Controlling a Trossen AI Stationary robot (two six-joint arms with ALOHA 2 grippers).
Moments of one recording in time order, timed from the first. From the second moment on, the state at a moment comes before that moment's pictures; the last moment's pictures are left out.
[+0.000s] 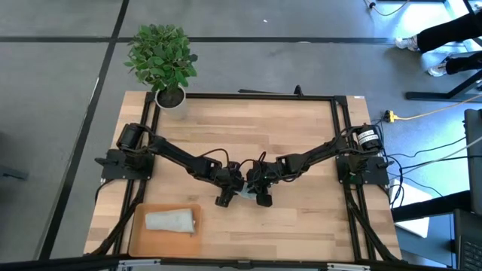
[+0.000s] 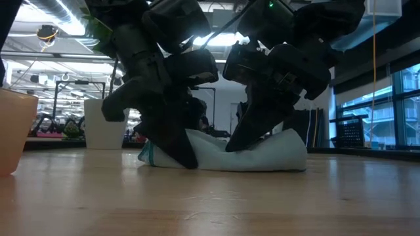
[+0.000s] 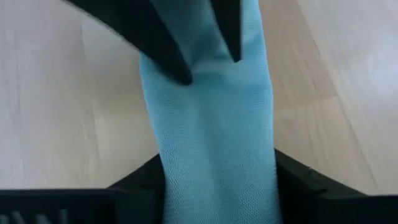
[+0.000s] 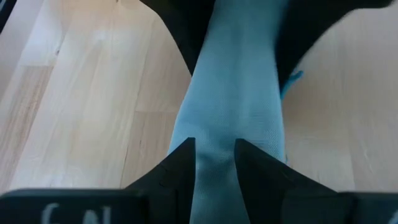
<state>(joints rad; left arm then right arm) -0.19 1.90 1.02 -0.12 -0.05 0.07 0.16 1.87 0.95 0.08 -0.13 0.20</state>
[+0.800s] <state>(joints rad) -0.21 1.85 1.01 -0.24 0.02 0.05 0.16 1.87 0.95 0.08 -0.13 0.20</state>
